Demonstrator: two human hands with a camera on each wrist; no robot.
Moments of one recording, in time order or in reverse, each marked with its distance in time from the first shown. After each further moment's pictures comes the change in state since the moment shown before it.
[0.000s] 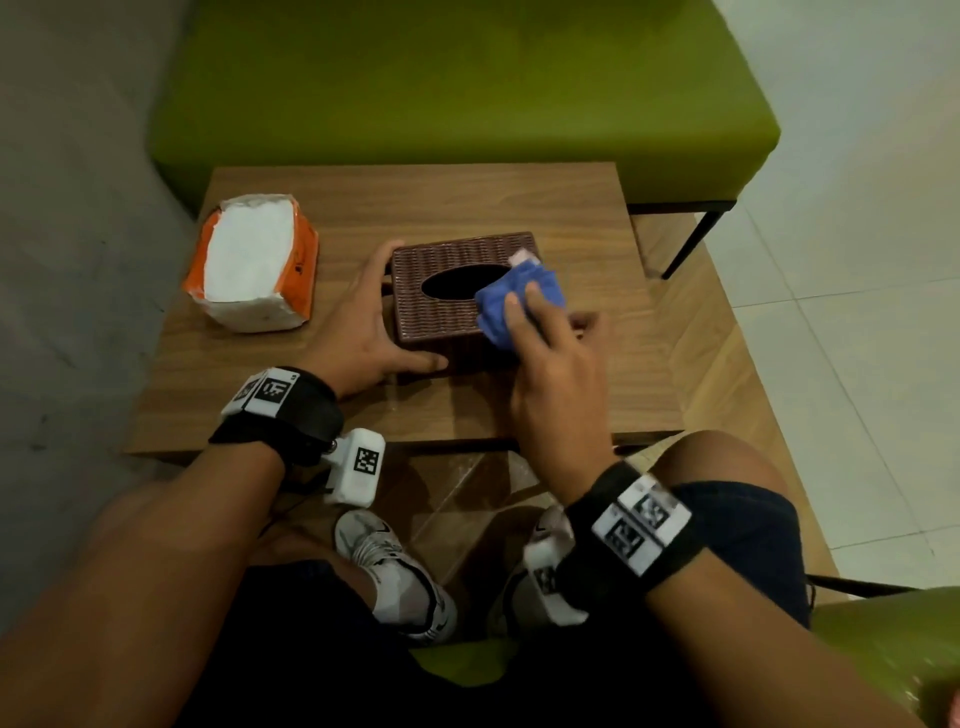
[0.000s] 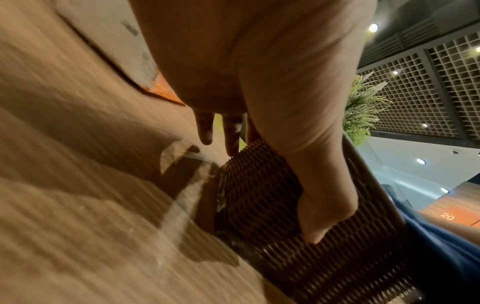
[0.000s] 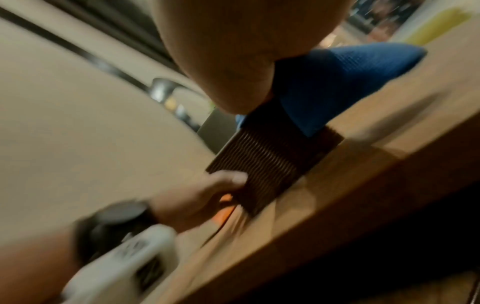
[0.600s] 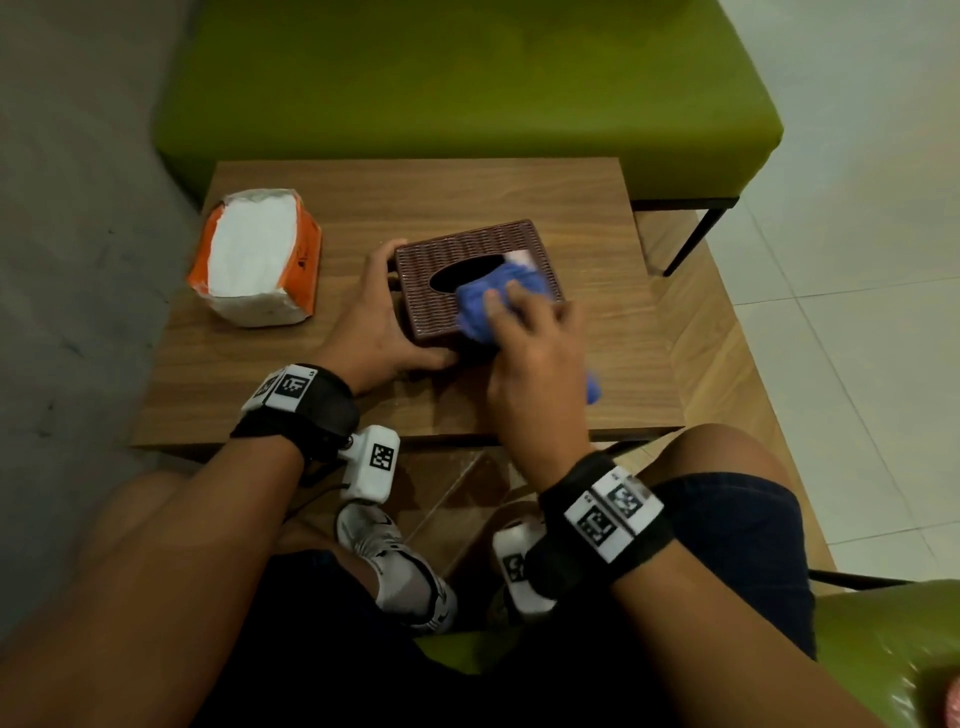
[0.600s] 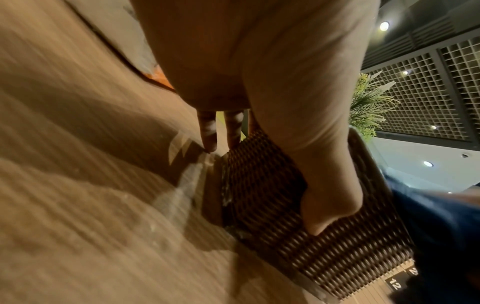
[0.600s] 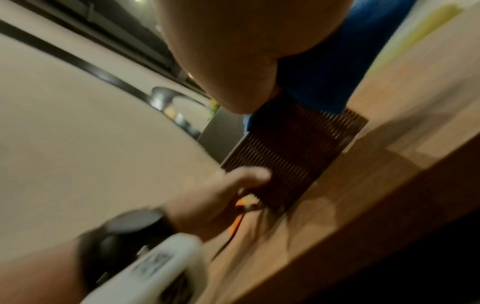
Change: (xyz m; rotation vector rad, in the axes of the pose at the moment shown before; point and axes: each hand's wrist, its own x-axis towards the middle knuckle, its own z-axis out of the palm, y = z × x) left_hand -0.004 -0.004 0.012 -0.019 0.050 -0.046; right_hand 0.001 -0.030 0.007 0.050 0.056 0.018
